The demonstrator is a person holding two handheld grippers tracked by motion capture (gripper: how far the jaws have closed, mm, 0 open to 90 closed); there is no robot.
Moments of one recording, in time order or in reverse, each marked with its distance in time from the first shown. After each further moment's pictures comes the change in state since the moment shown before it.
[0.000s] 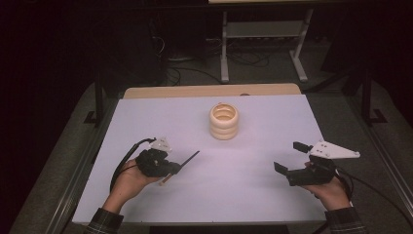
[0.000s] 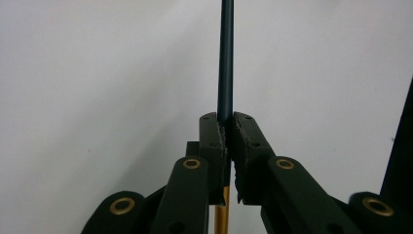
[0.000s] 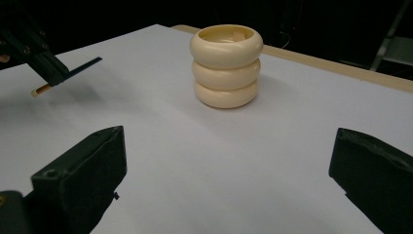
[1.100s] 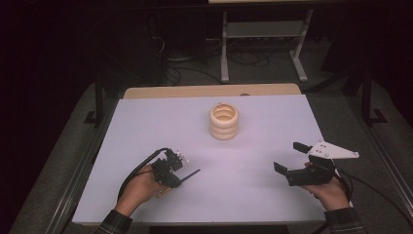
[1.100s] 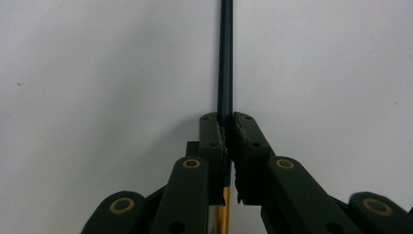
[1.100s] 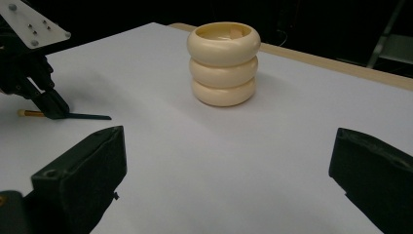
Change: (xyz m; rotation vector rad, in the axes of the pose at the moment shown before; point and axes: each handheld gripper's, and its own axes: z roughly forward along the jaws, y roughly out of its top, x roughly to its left) left arm -0.016 0.004 0.050 0.414 0.073 -0.056; right arm 0.001 -0.001 0.001 0.005 -0.014 0.007
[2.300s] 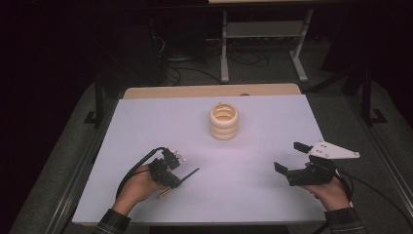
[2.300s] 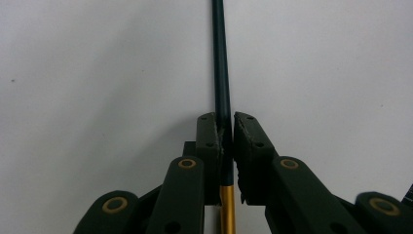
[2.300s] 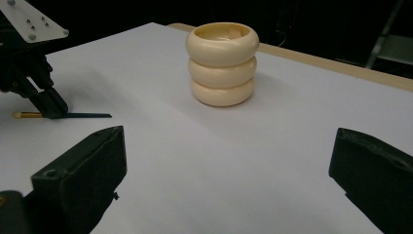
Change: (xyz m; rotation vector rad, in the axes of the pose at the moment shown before) left arm 0.007 -0.006 -0.001 -0.042 -0.052 -0.024; right arm 0.000 0.000 -0.001 -0.001 -0.003 -0.001
